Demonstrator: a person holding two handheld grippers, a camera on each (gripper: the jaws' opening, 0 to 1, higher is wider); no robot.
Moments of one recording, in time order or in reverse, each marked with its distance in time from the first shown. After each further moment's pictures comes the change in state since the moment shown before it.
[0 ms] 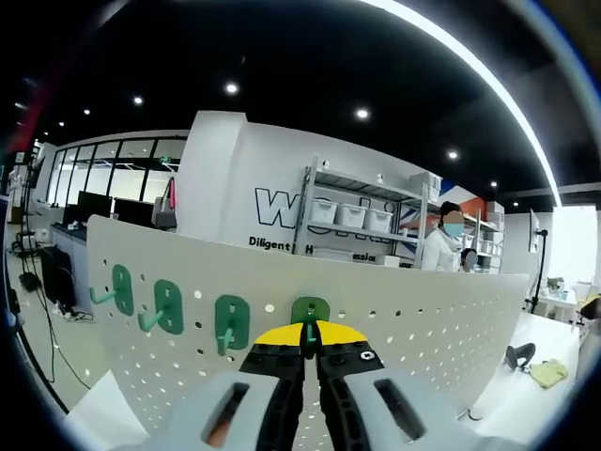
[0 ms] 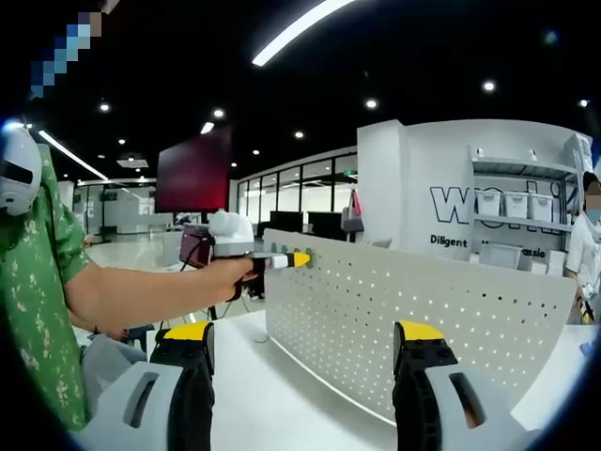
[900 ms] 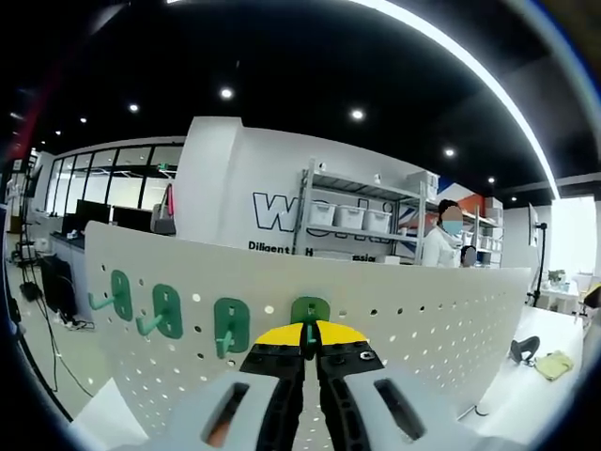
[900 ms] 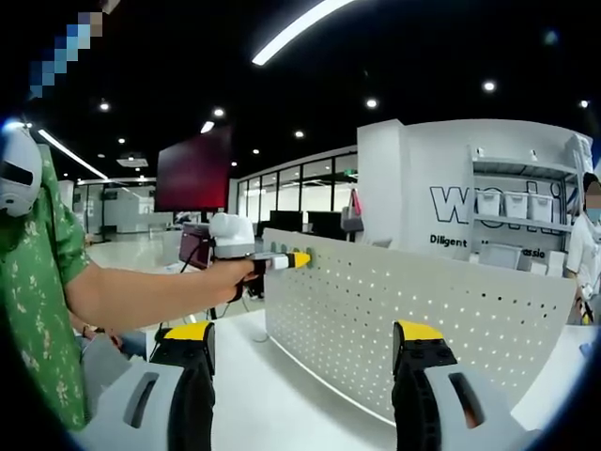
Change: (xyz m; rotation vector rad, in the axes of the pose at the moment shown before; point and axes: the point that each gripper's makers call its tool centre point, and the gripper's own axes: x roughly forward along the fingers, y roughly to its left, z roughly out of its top) left arm 0.002 0.000 -0.001 0.033 -0.015 -0.006; right arm 0.001 0.000 0.001 -0.001 0.001 0.000
